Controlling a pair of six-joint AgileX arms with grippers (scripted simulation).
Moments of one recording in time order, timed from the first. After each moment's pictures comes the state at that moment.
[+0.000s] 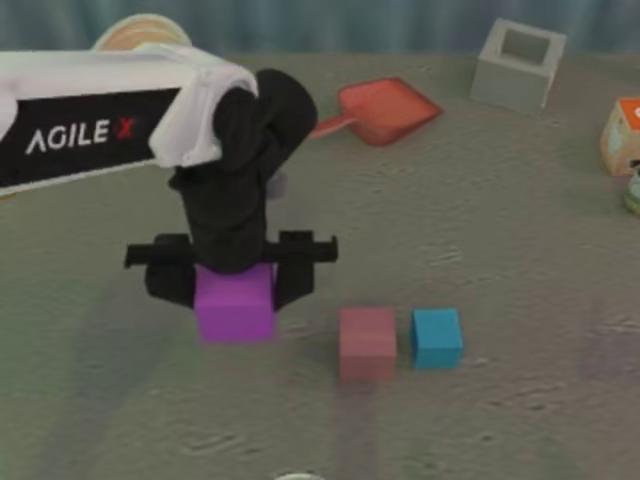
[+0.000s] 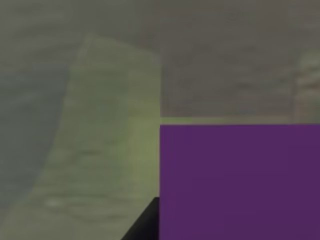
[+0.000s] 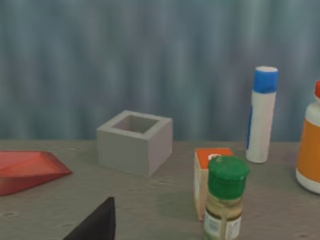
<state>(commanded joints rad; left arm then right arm) -0.58 1.98 1.38 -0.97 0.00 -0.57 0.01 0.00 0.00 0.00 0.00 0.00</state>
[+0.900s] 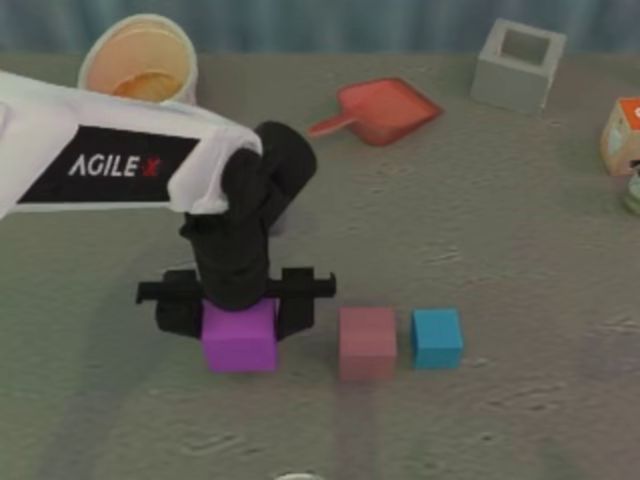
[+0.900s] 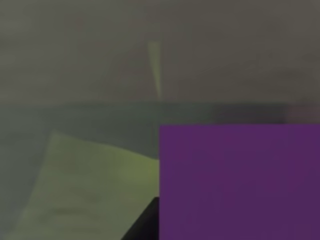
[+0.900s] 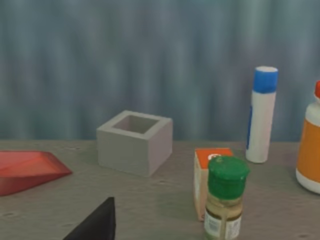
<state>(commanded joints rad) -0.58 2.05 1.27 -0.79 0.00 -0.57 0.01 0.00 0.00 0.00 0.00 0.00</state>
